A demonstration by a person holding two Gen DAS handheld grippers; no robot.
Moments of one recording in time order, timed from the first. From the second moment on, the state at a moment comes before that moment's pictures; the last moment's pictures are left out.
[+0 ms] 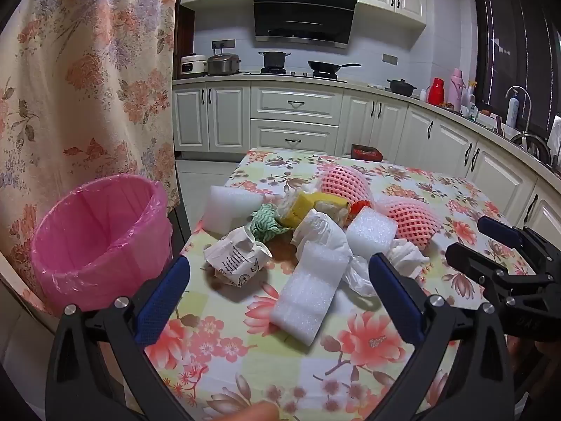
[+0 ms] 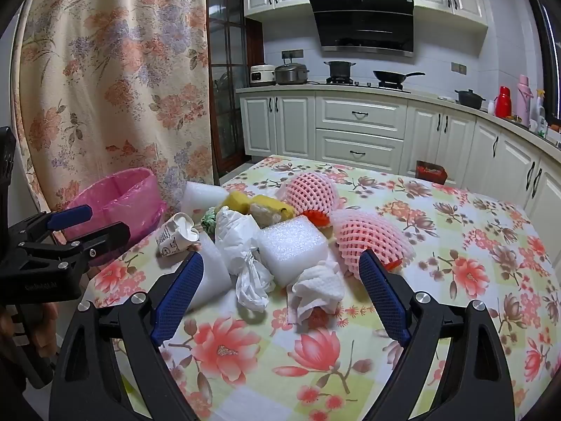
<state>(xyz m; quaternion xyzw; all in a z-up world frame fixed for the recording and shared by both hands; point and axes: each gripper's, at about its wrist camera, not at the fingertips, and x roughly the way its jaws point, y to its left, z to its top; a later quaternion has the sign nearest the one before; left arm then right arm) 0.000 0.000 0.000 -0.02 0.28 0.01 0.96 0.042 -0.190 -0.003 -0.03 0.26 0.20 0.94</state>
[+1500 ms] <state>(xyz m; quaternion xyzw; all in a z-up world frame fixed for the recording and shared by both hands) 0.001 -0.001 0.002 -0.02 0.28 0.01 0.96 0.042 -0.191 -0.004 -0.03 0.26 0.20 0.94</state>
